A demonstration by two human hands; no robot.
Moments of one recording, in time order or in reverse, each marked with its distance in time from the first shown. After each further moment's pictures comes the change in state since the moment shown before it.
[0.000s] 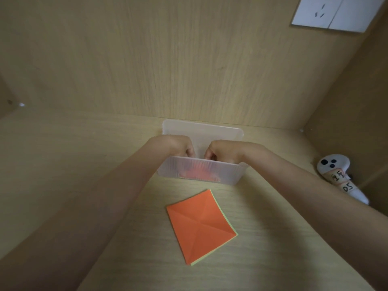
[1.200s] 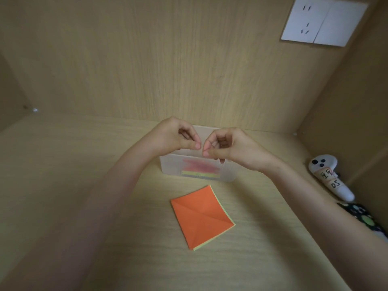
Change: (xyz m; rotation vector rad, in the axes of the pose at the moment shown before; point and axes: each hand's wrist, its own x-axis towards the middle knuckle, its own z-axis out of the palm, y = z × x) left_hand -0.091 0.024 -0.004 -0.504 0.505 0.267; right_hand -0.085 -0.049 -0.002 0.696 0.497 -0.238
